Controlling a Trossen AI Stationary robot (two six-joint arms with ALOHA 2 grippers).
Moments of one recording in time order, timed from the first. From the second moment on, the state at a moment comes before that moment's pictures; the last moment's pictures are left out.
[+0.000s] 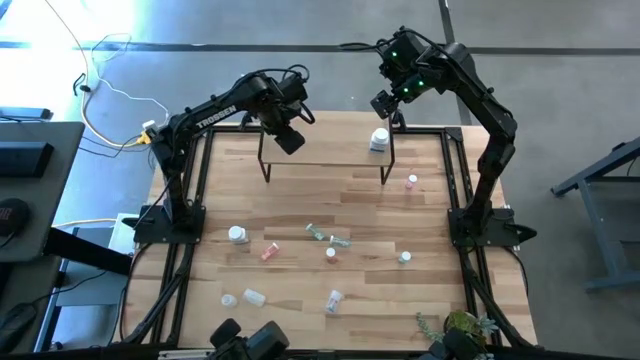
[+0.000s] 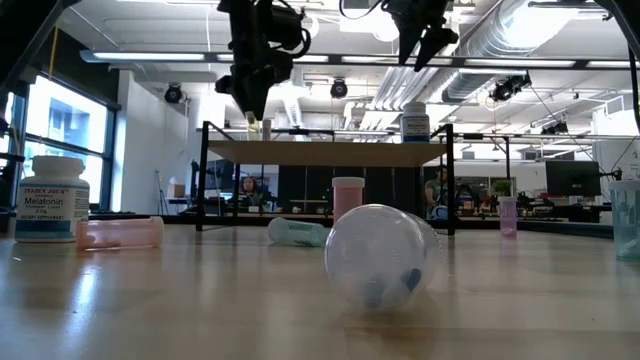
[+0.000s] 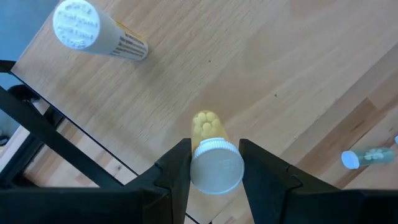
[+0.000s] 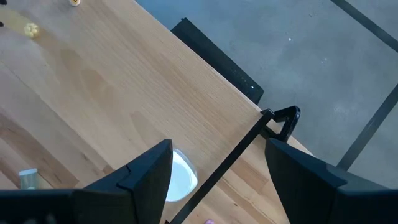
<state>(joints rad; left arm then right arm) 0.70 1.89 1.94 -1.44 -0.04 -0.14 -0.67 1.83 2.34 -1.56 0.10 0.13</state>
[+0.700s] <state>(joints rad) 0.70 1.90 1.94 -1.44 -0.04 -0.11 -0.67 1.83 2.34 -1.57 0.10 0.15</state>
